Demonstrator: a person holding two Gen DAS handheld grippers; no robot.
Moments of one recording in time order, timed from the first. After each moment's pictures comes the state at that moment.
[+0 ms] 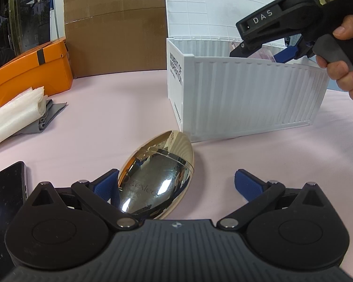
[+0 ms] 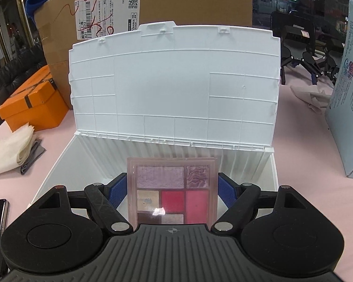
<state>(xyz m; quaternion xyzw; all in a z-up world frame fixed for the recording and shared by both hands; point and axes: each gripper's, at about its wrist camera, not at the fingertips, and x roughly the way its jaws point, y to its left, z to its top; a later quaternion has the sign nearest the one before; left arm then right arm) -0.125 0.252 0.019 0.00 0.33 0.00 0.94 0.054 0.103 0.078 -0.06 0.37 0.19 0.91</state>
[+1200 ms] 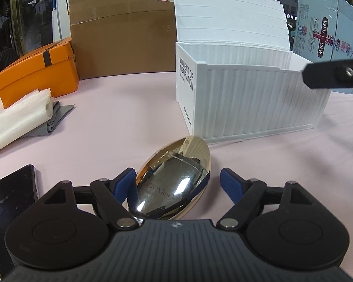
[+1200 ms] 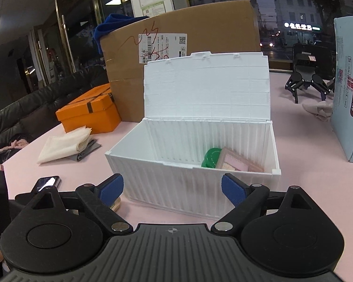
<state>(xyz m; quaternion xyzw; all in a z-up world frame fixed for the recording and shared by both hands) -0.127 0.261 0.027 0.00 0.33 0.01 0.94 -0.069 0.062 0.085 -0.02 0.27 0.29 0.92</state>
